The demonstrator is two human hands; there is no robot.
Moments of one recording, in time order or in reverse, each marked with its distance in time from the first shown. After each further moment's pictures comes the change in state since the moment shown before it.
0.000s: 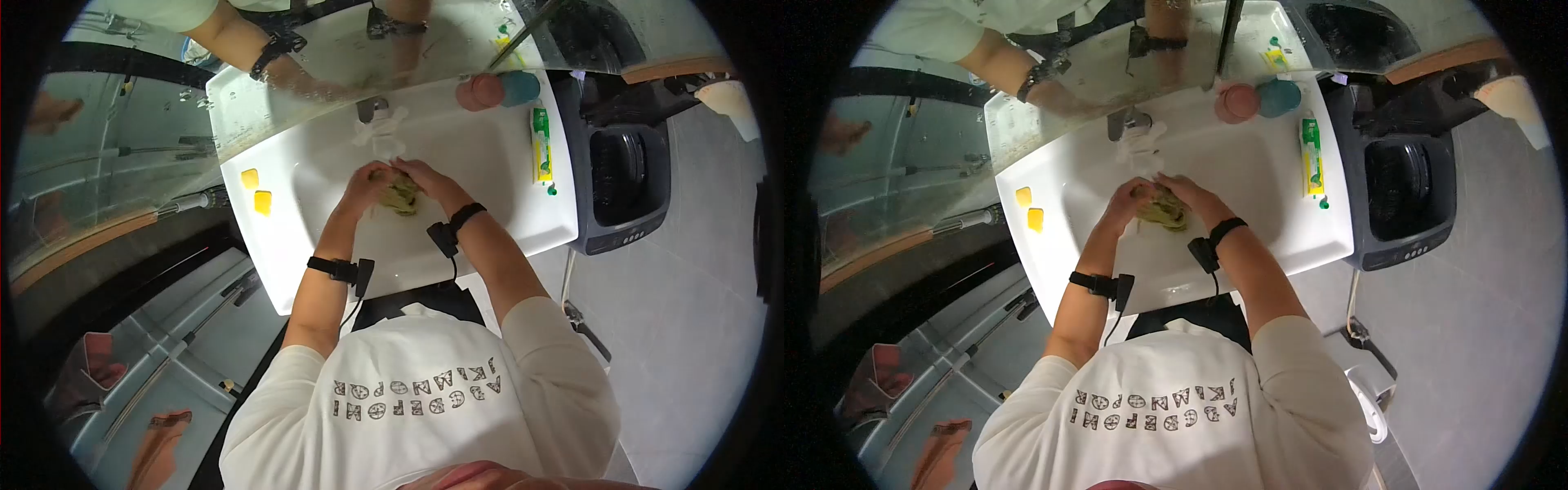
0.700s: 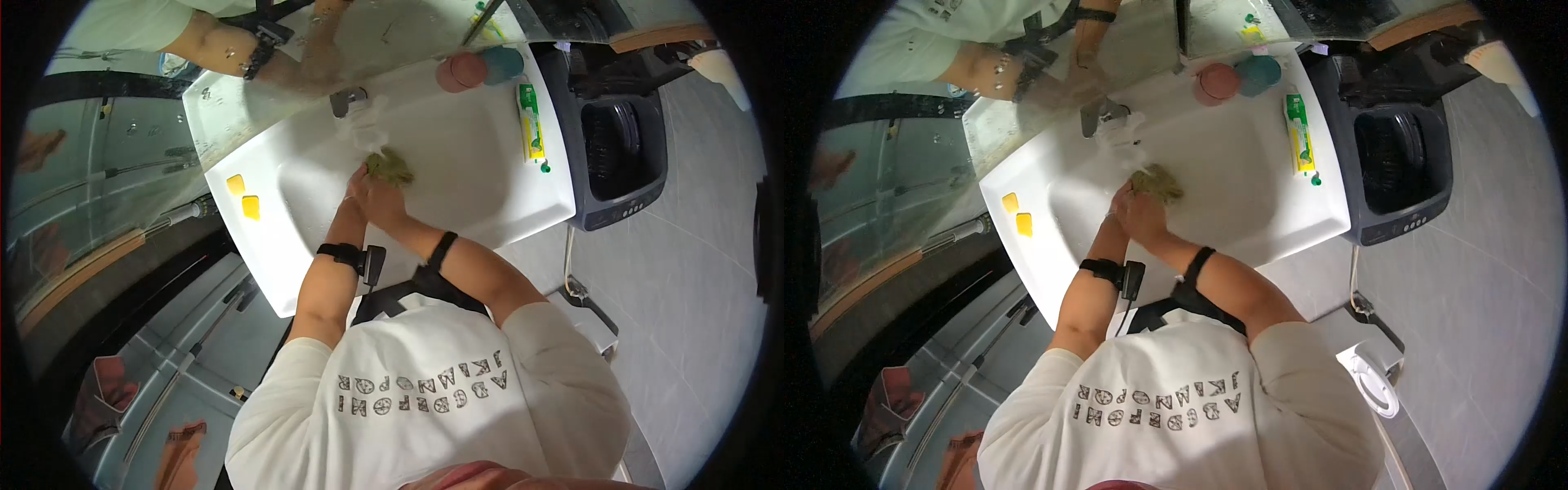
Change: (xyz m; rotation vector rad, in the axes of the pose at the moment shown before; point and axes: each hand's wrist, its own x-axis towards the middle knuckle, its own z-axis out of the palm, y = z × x) left_hand 0.035 -0.060 0.023 -1.413 -0.126 -0.212; right_hand -0.029 0.033 0.095 -1.359 1.177 -0.979
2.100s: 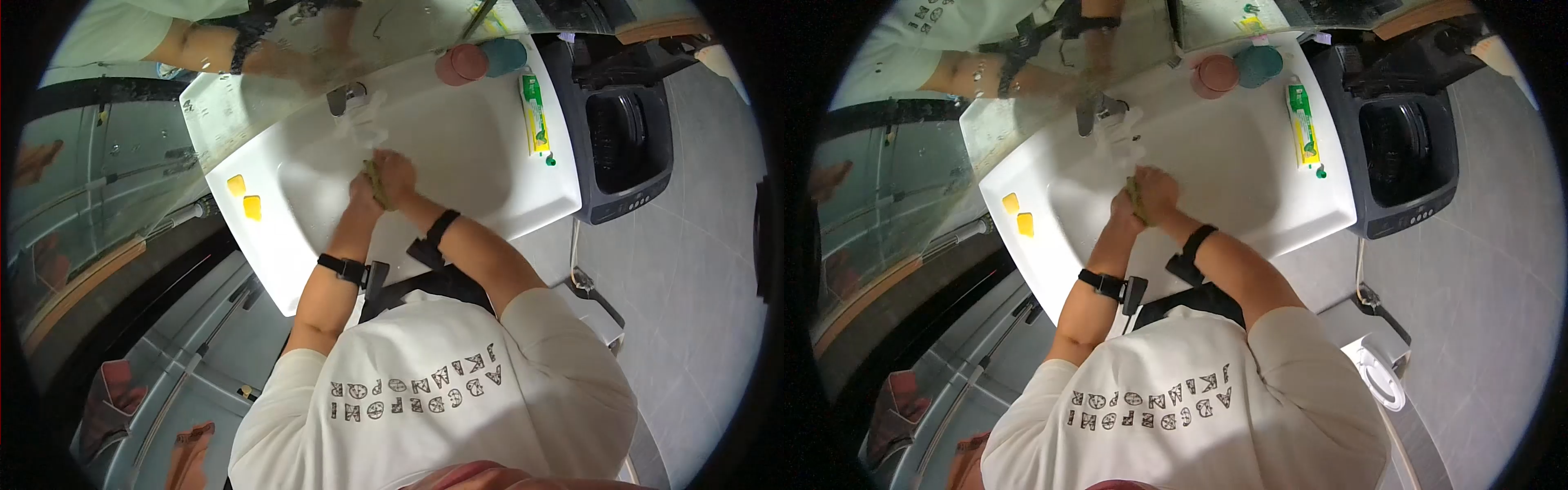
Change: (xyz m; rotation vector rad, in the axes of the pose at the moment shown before) left_hand -0.010 -0.017 0.007 0.119 0.537 0.202; right_hand 0.046 0.020 -0.006 0.608 -0.734 0.905
